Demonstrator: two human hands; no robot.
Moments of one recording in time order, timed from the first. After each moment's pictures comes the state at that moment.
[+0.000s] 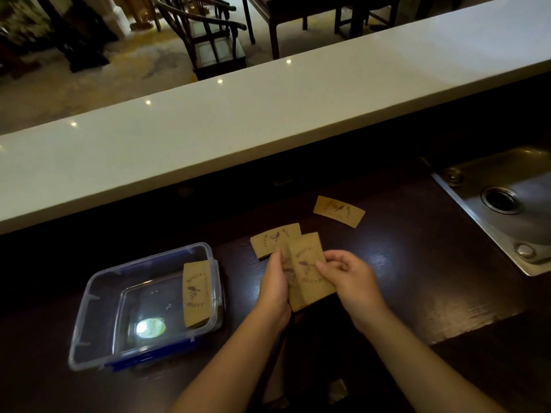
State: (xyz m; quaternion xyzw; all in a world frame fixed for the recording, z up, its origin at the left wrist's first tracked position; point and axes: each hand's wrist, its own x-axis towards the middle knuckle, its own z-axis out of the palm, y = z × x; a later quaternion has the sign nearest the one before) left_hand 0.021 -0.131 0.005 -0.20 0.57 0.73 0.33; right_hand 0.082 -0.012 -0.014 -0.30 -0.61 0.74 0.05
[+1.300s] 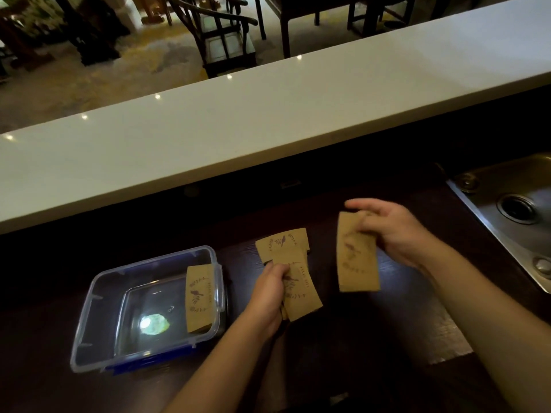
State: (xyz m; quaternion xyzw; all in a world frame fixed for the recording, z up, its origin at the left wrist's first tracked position) left_hand 0.007 -0.146 0.007 -0.19 0.62 0.69 0.33; right_hand 0.022 0.087 0.045 -0.16 -0.64 0.75 -0.01
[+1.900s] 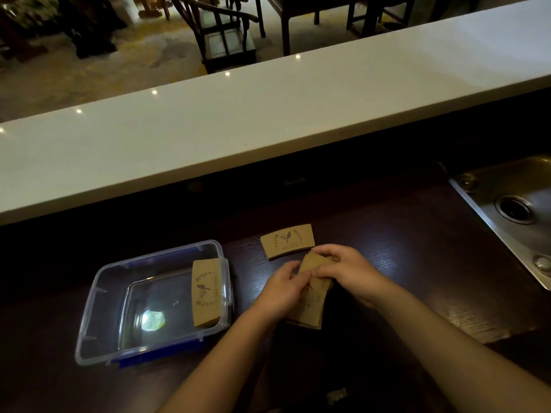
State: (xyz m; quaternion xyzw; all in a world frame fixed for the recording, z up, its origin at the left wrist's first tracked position) left_hand 0.007 -0.157 0.007 0.02 0.76 0.53 0.37; right_hand 0.037 0.001 -0.011 -0.20 -0.69 0.69 -0.13
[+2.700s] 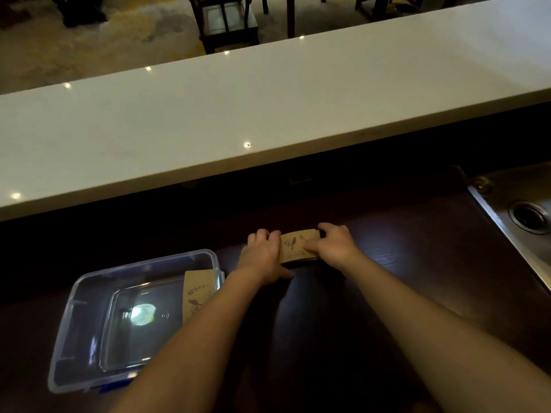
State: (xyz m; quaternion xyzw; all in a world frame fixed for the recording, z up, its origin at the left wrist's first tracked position) left_hand -0.104 -0.158 -0.037 0.22 0.94 0.10 0.23; right_hand -0.061 0.010 -0.052 -0.30 -0.83 0.45 -0.13
